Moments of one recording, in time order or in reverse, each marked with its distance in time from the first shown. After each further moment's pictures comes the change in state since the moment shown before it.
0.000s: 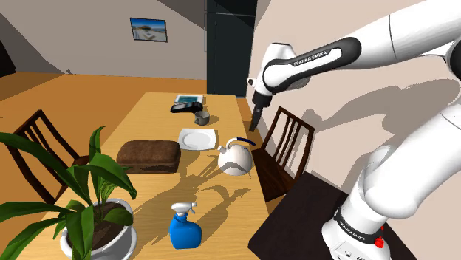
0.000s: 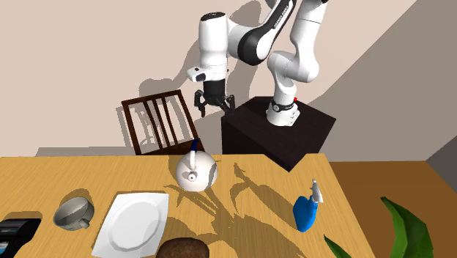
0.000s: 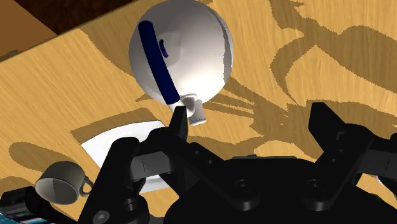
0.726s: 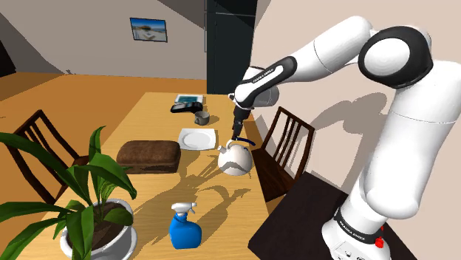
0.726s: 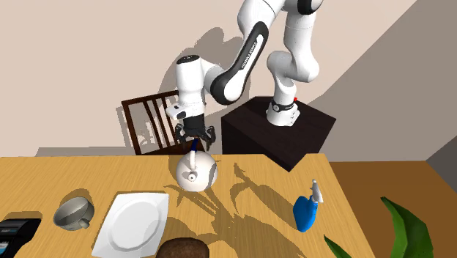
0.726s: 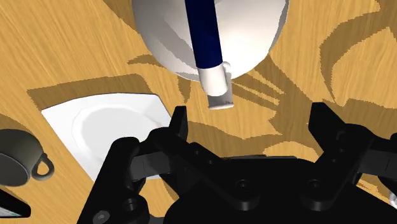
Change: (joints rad) arm 0.030 0.424 -0.029 0.203 0.214 0.229 -0.362
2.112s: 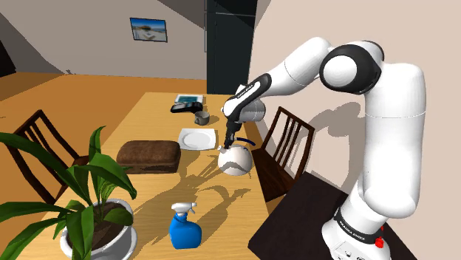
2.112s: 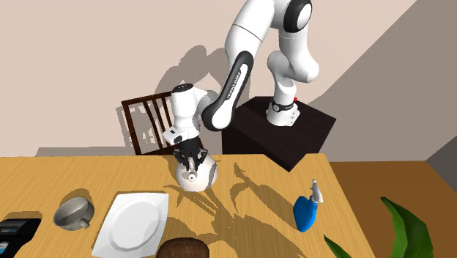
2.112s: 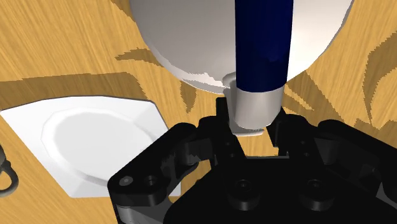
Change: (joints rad) arm -0.043 0.247 0.064 0.112 0.137 0.131 -0.185
